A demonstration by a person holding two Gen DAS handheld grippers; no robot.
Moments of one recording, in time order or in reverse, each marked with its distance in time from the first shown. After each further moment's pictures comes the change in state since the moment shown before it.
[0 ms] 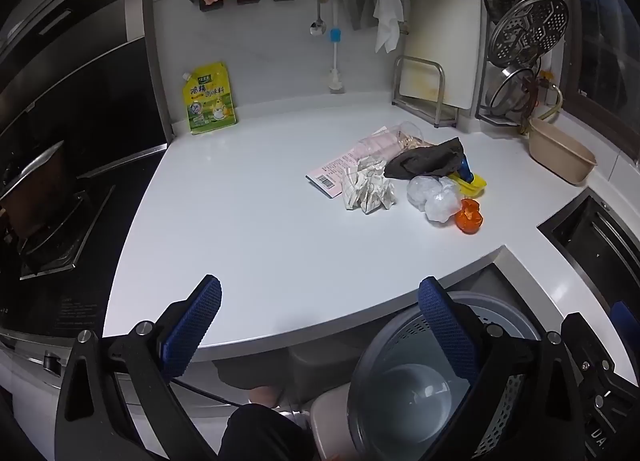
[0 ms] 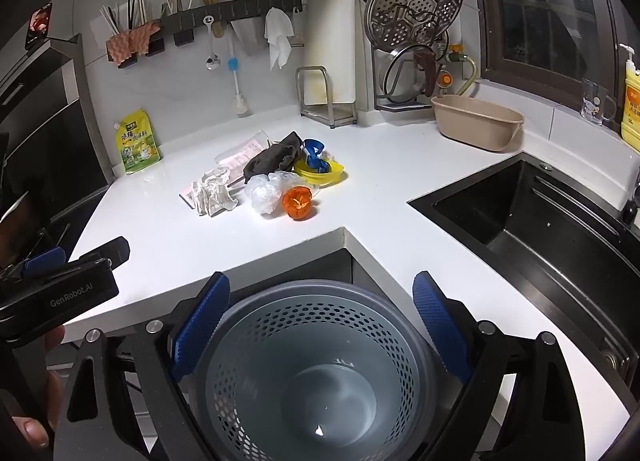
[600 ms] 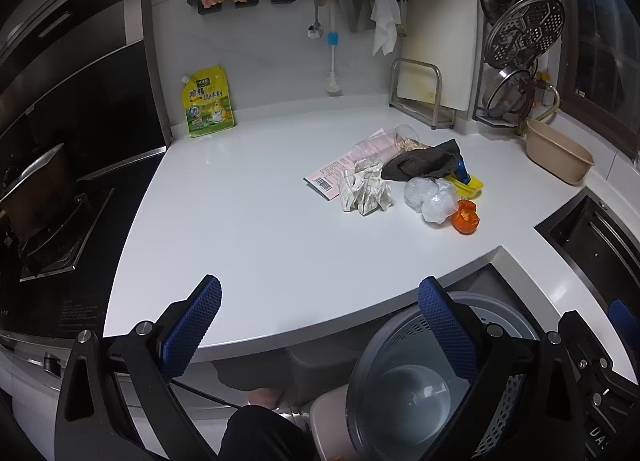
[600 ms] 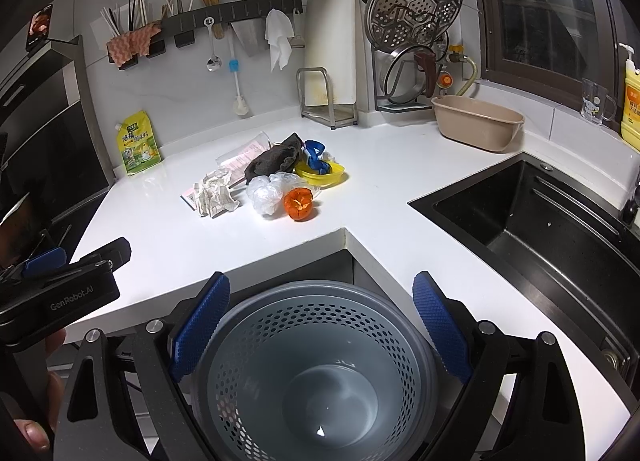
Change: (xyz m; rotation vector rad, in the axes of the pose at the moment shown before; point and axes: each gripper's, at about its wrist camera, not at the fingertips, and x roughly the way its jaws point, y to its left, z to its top) left arm -0.005 0.000 0.001 0.009 -0.011 -0.005; right arm -0.002 0.001 0.002 0.004 0.000 0.003
